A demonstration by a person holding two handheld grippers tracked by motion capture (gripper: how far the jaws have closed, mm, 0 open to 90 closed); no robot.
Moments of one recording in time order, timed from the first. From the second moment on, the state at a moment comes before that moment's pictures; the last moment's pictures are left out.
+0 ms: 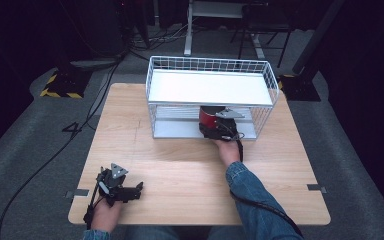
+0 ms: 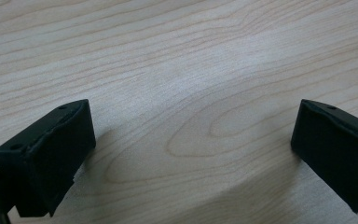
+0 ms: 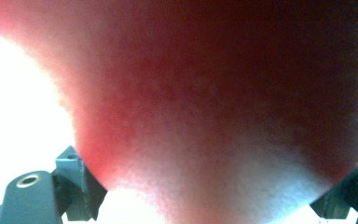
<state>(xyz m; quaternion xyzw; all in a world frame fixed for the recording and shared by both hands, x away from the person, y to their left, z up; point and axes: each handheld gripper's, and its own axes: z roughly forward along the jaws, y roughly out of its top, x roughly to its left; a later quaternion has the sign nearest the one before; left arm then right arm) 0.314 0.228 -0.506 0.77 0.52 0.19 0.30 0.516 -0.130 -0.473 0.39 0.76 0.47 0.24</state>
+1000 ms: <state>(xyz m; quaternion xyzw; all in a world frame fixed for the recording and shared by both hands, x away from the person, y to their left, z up) 0.313 0.227 -0.506 0.77 0.53 0.19 0.30 0.543 -0.113 -0.482 0.42 0.74 0.45 0.25</state>
